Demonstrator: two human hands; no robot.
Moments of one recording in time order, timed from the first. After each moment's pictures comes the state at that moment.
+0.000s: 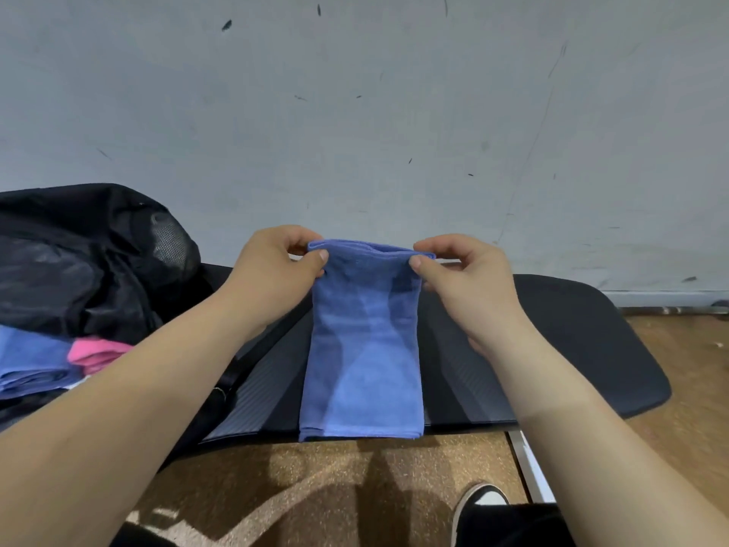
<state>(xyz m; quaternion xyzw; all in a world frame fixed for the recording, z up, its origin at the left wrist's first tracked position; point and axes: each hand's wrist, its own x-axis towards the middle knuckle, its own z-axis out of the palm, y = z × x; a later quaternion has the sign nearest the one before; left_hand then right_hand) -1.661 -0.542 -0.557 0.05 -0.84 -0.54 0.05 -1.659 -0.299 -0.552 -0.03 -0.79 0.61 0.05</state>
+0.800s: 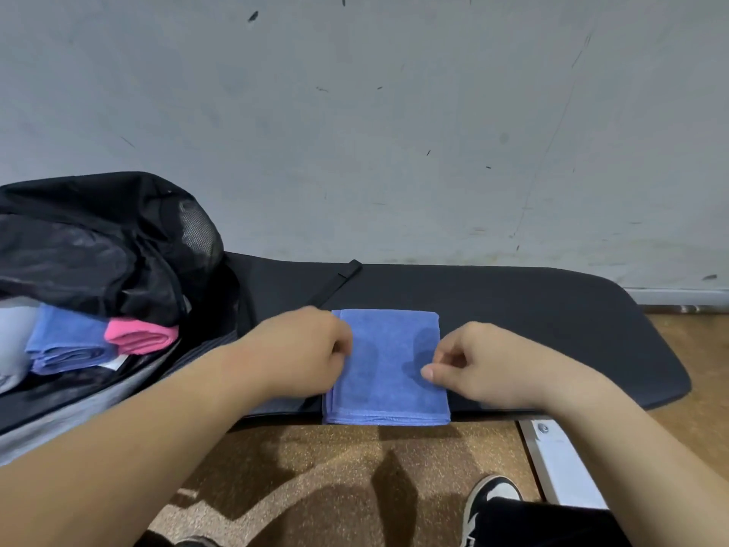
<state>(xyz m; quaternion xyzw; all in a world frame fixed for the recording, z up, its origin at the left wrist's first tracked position) -1.599 -0.547 -0.577 -0.15 -0.96 -0.12 -0.18 -1.600 -0.287 -0.554 0.12 -0.94 0.16 -0.27</state>
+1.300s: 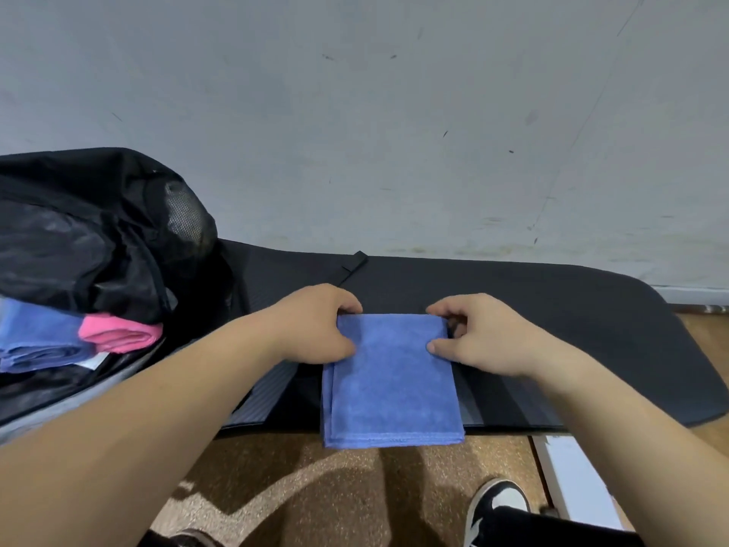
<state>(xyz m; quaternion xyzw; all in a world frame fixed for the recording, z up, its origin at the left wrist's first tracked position) -1.653 -0.546 -0.611 -0.08 -0.94 -0.25 -0.22 -1.660 -0.286 -0.600 0.08 -0.93 0.27 -0.23</state>
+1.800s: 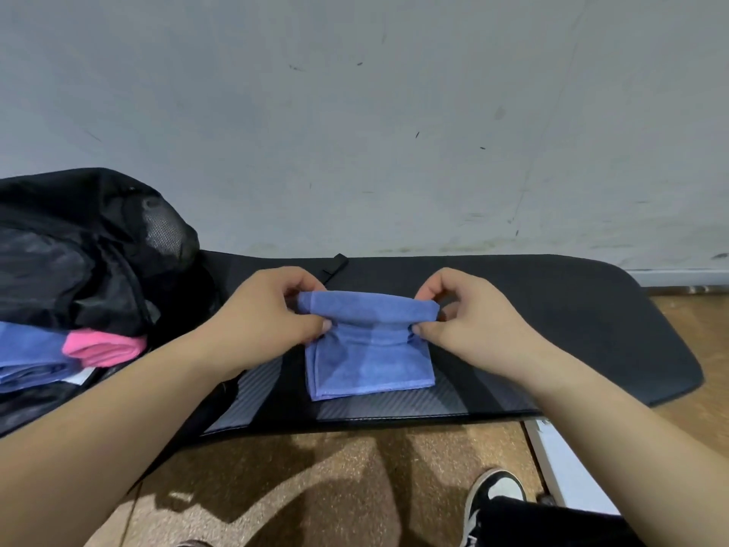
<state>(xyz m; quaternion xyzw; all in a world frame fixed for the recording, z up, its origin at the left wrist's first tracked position) -1.626 -0.552 -0.586 0.02 -0.87 -0.48 -0.09 -1.638 -0.278 -0.586 0.08 -0.89 0.45 -0.10</state>
